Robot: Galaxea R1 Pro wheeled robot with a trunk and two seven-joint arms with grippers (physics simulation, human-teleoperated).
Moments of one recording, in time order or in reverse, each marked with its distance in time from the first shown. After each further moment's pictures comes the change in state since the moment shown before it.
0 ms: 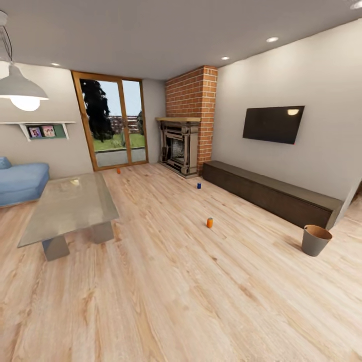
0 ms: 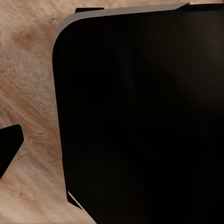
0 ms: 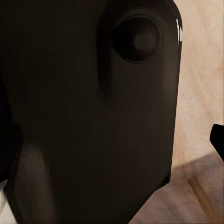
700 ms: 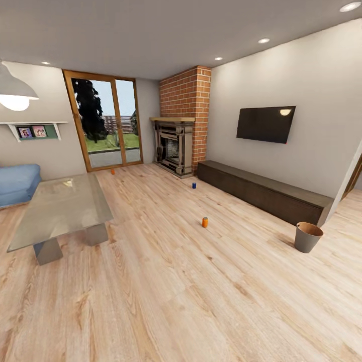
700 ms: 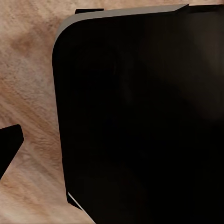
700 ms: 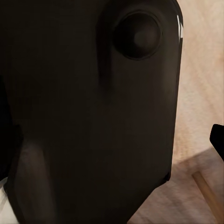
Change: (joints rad) left arm 0.000 0.000 0.000 -0.002 0.000 0.000 0.000; right arm 0.000 0.000 0.000 0.000 -0.001 0.009 0.001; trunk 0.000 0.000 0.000
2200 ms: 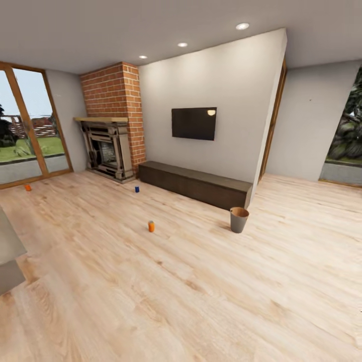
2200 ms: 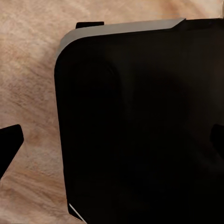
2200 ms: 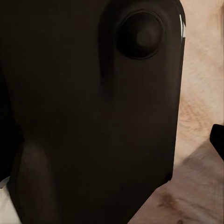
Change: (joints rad) left arm 0.000 0.000 -0.004 -0.029 -0.003 0.000 0.000; right arm 0.000 0.003 0.000 0.000 0.000 0.002 -0.001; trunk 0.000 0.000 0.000
